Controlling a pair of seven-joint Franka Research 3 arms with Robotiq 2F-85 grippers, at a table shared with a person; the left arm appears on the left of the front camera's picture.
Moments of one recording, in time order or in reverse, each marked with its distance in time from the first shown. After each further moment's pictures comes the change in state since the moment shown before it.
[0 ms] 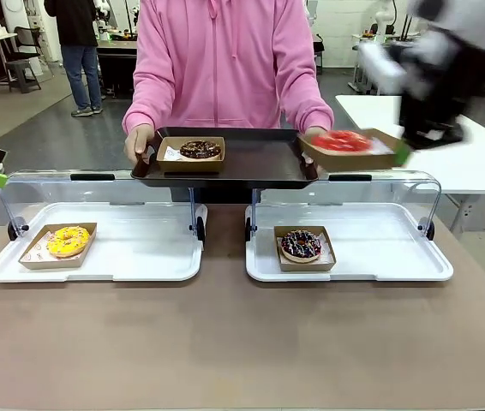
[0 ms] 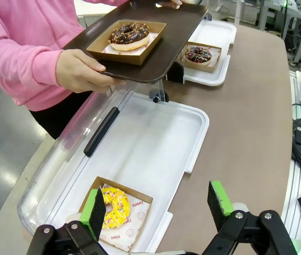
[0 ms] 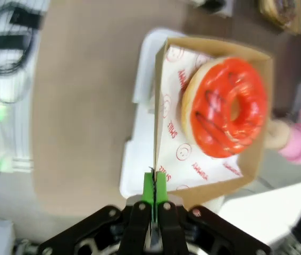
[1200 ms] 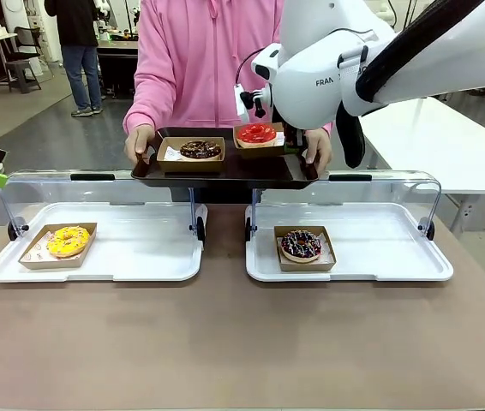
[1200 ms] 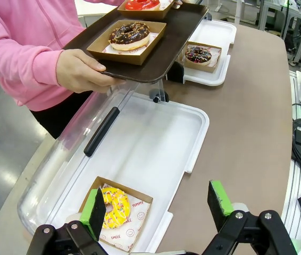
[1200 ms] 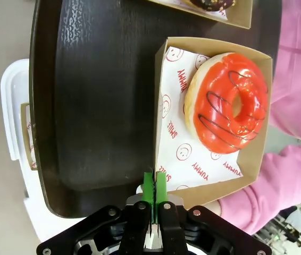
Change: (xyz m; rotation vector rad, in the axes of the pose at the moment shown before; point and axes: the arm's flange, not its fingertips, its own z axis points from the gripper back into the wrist) left arm 0.000 0.000 0.000 0.000 0.000 0.000; right arm 0.072 -0.144 -0.164 -0.174 0.113 -0.038
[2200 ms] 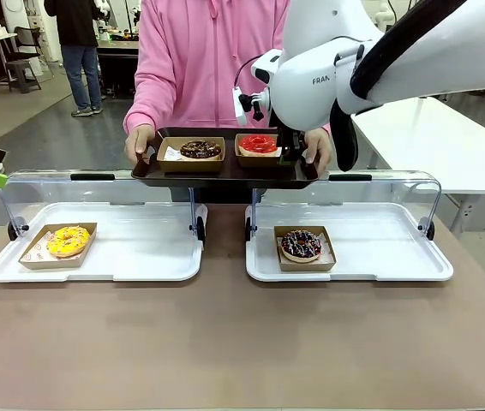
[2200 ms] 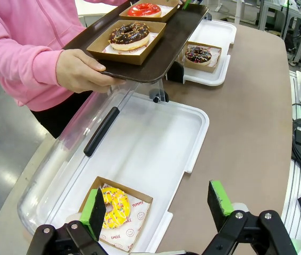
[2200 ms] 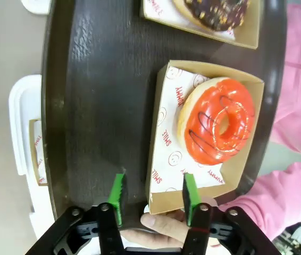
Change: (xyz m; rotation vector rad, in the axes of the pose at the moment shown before) left arm 0.000 0.000 0.000 0.000 0.000 0.000; right arm 0.002 0.002 -0.003 0.032 -0.097 -0.004
